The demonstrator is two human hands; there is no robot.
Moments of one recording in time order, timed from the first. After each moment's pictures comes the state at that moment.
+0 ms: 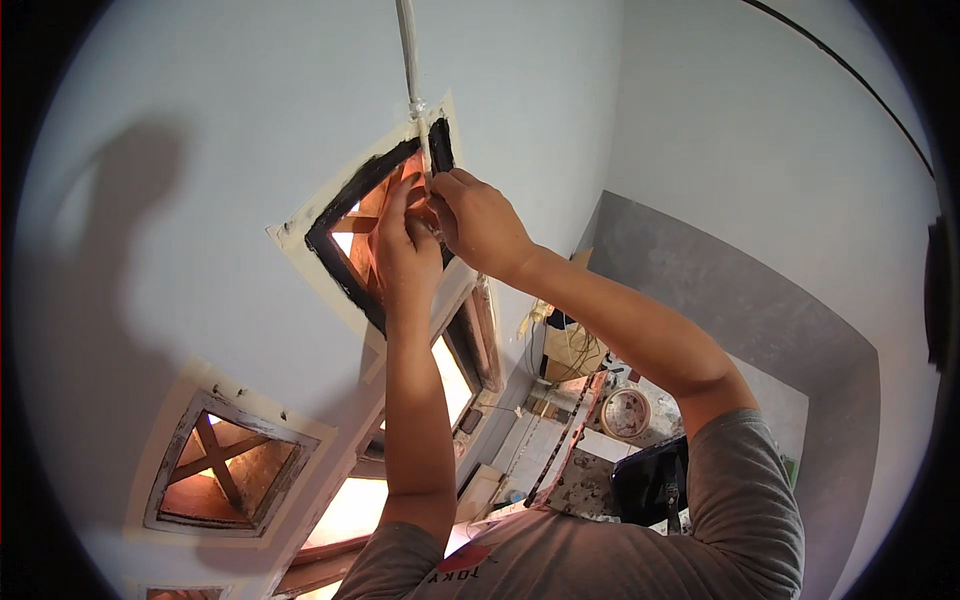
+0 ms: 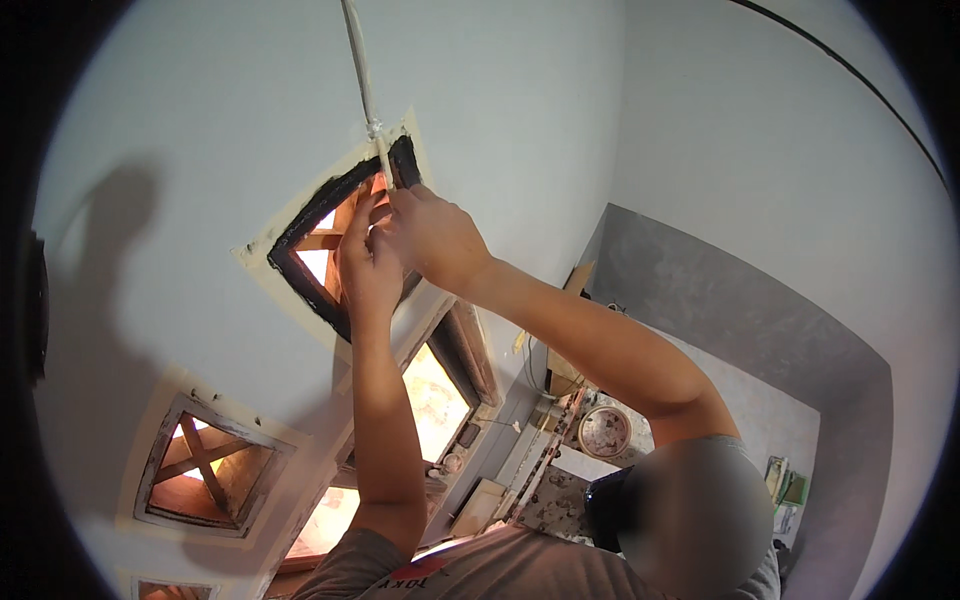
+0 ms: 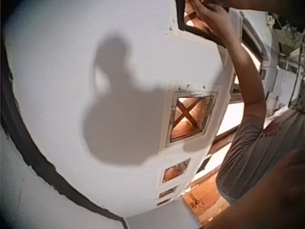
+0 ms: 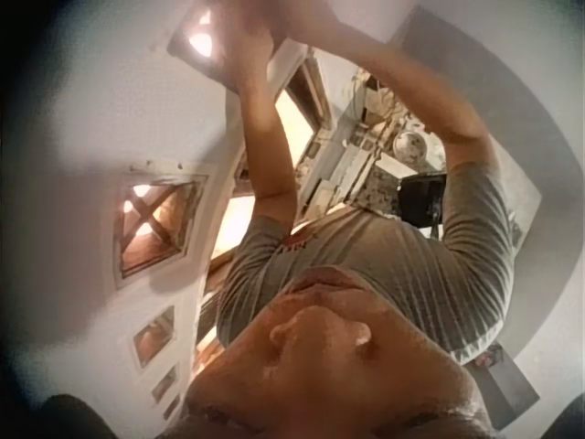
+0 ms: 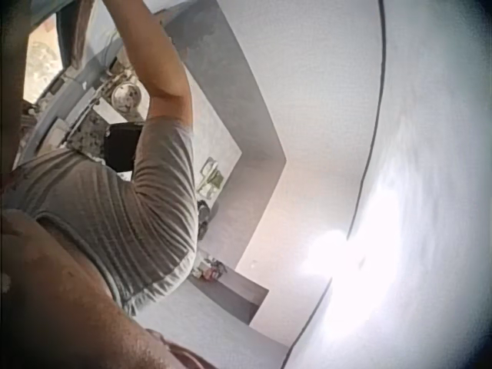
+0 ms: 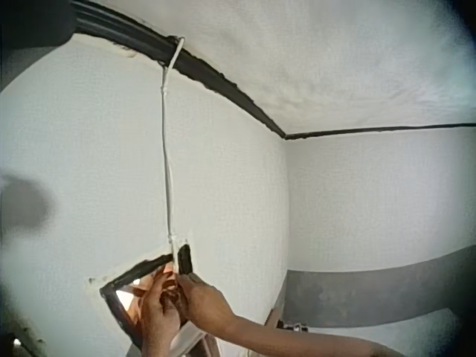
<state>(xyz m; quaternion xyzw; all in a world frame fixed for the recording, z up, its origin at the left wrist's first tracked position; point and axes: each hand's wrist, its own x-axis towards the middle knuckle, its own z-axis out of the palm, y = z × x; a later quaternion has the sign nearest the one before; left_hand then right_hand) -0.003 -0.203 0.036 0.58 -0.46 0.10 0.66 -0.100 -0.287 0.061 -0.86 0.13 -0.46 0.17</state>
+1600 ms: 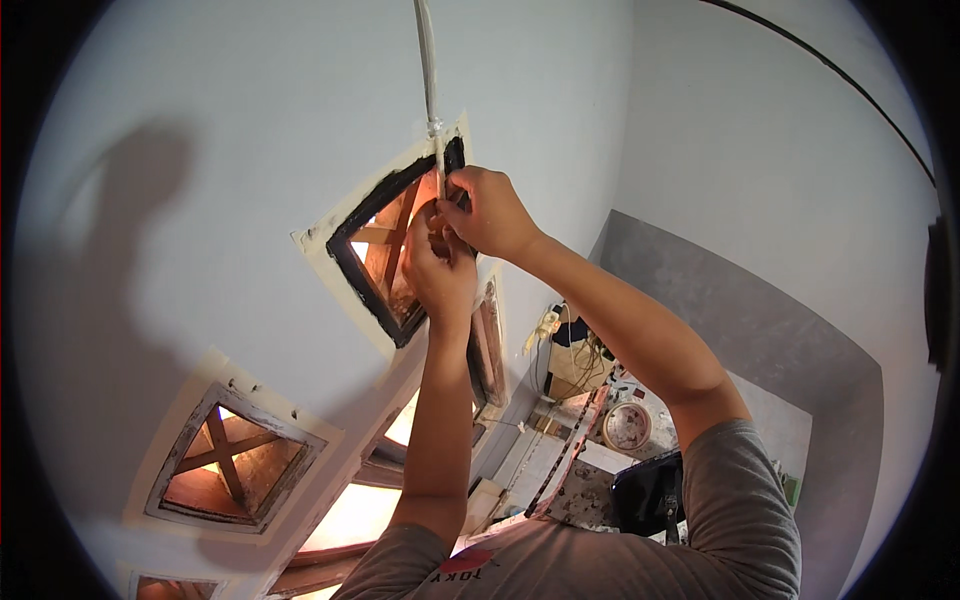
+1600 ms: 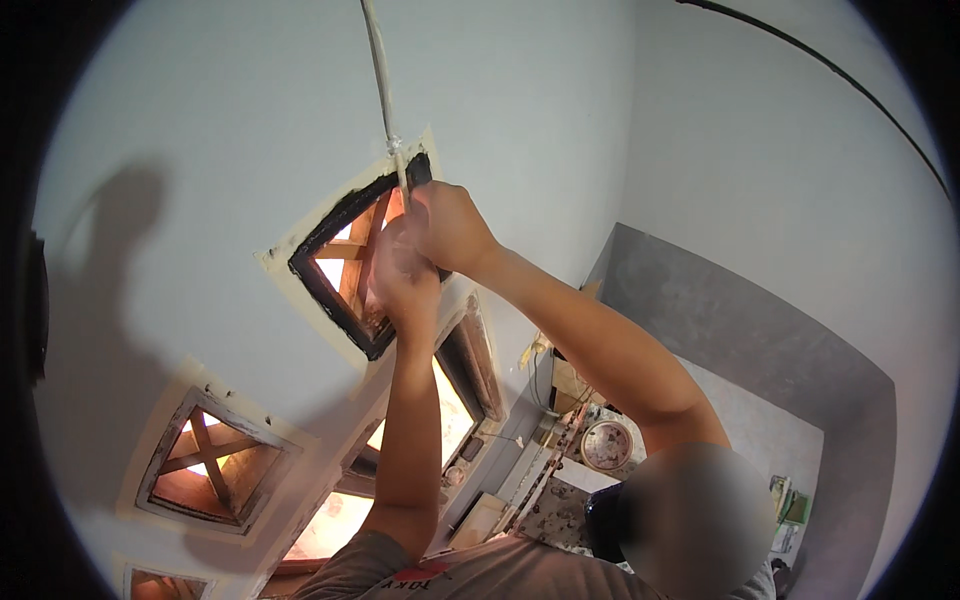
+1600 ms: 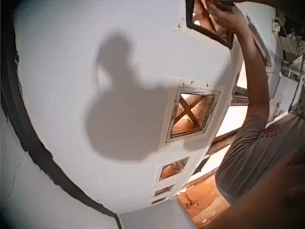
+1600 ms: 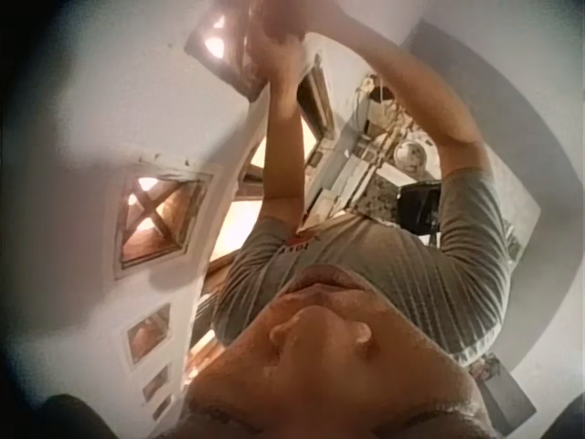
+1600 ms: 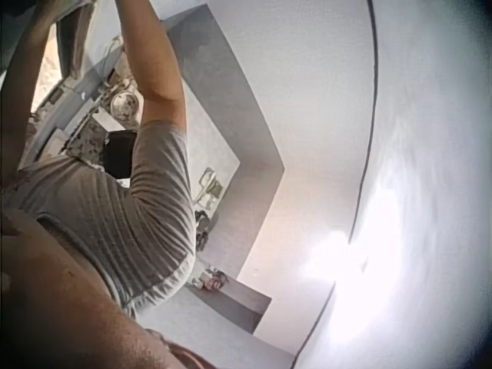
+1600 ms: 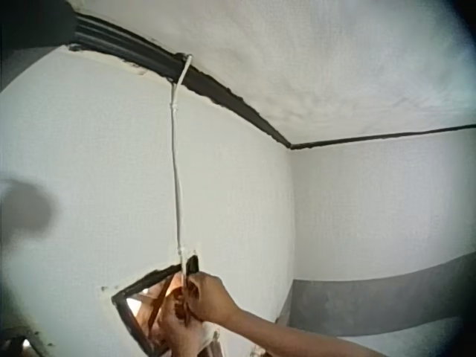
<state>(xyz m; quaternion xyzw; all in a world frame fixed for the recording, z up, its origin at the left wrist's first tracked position) -0.021 -0.228 0.012 0.55 -0.41 0.24 0.68 -0.089 -0.319 0.077 -0.86 0.10 -0.44 0.25</state>
